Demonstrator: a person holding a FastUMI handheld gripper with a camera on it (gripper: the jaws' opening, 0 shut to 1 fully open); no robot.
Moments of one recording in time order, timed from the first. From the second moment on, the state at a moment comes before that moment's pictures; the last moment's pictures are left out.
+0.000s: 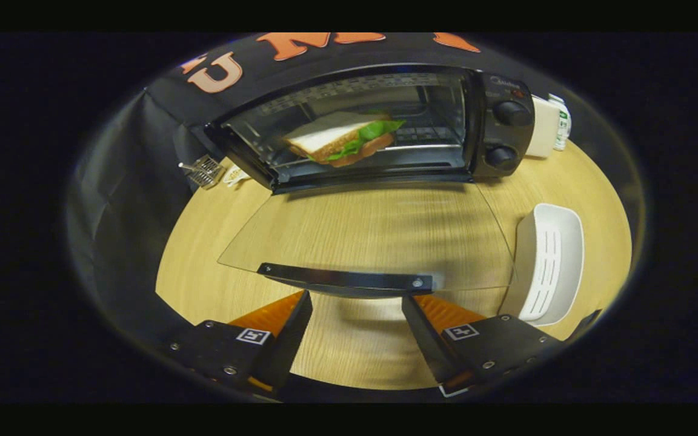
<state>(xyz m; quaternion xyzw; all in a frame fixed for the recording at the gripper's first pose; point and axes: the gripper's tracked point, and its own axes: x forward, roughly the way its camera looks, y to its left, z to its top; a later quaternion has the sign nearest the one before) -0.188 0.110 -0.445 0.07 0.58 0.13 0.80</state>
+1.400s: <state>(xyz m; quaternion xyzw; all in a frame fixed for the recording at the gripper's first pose) -0.012 0.094 -0.201 0.03 0.27 0.14 0.95</state>
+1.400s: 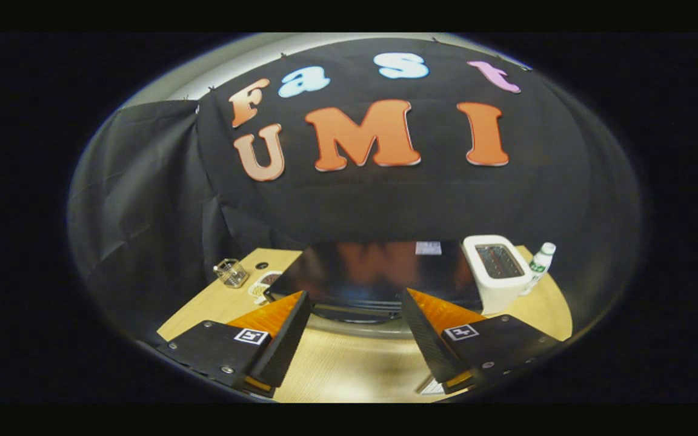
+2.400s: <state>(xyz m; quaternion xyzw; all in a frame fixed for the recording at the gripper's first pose) 0.012 0.094 -0.002 0.00 0.02 0.11 0.99</state>
